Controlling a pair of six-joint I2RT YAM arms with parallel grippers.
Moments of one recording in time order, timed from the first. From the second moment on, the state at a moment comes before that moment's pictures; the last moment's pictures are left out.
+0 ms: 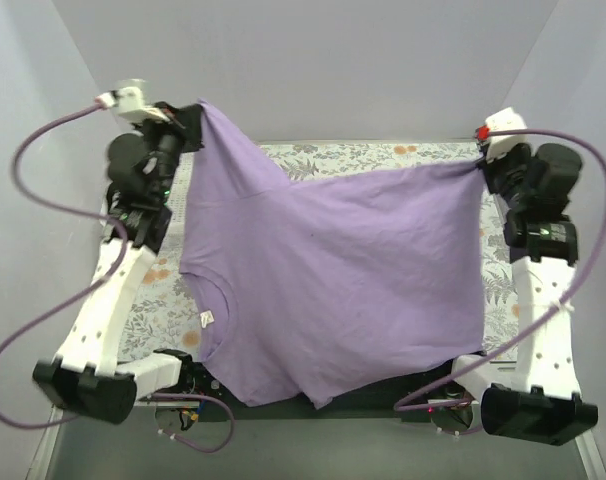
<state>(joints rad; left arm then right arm) -0.23 1.11 1.38 0.05 -0.06 -0.36 -0.12 1.02 1.38 -0.44 -0.23 -0.55</state>
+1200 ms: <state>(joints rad) -0.15 2.39 2.00 -0.01 0.01 -0.54 -0.07 2.10 1.64 -0.01 -0.05 -0.31</state>
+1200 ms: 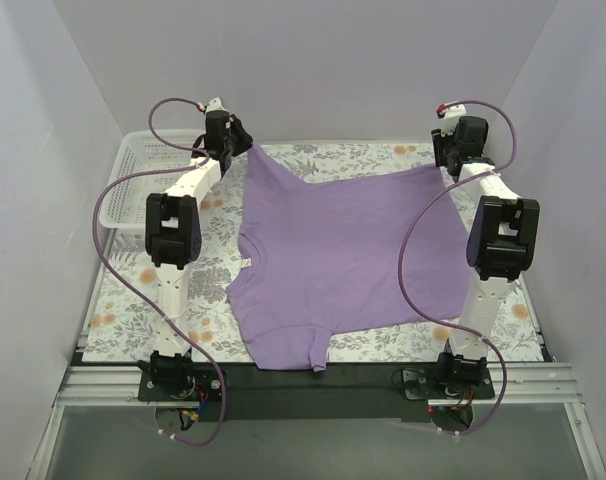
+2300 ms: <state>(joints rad) -0.17 0.83 0.58 -0.65 0.35 -0.81 -0.50 1.27 0.76 -0.84 -0.49 -1.10</state>
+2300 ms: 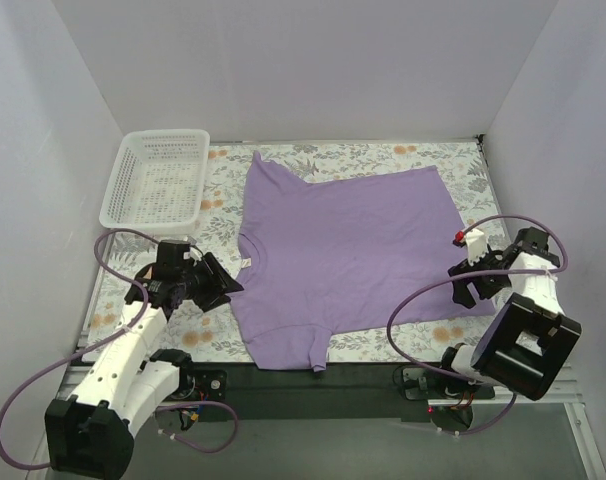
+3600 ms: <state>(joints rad) -0.40 1.22 0.56 -0.60 0.05 -1.04 -0.57 1.57 0.86 -0.55 -0.41 -0.78</state>
